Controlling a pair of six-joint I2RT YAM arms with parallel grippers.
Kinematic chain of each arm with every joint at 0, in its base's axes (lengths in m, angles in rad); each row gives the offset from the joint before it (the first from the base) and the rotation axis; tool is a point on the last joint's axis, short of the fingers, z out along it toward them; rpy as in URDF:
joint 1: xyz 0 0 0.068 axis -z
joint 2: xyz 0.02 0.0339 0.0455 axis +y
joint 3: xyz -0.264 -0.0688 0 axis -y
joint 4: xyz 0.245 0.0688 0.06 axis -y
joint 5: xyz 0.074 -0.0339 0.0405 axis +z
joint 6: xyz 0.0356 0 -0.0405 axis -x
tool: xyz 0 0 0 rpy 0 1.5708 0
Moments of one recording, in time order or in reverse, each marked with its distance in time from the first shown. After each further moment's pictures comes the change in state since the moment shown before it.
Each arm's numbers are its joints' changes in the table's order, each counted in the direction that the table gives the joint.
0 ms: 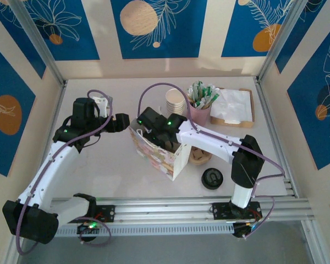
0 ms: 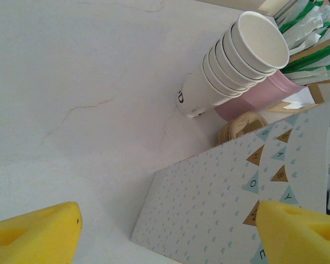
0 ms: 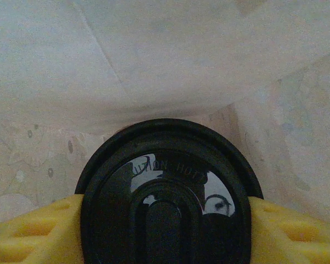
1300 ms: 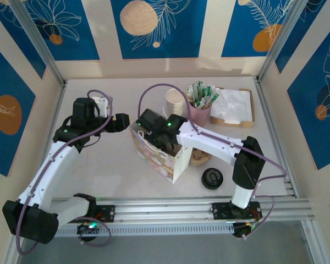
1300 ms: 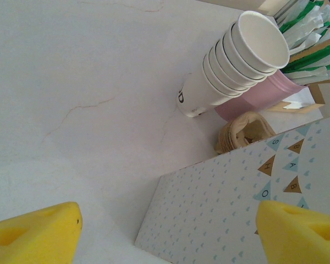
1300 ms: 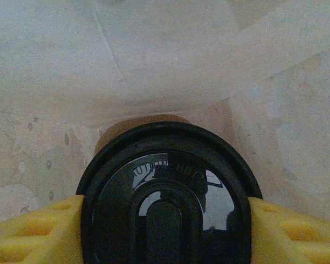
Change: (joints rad) left arm 0.000 0.001 0.000 0.000 0.000 0.000; right arm -0.020 -0.013 0.018 -0.072 -0.036 -0.037
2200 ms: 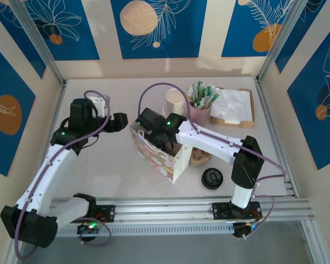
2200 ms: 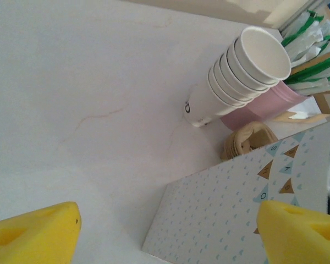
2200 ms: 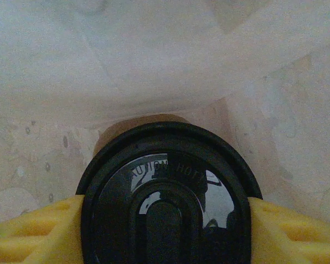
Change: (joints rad) left arm -0.002 -0.053 0.000 0.001 0.062 0.000; right arm 0.005 0.018 0.034 -0.024 0.003 -0.018
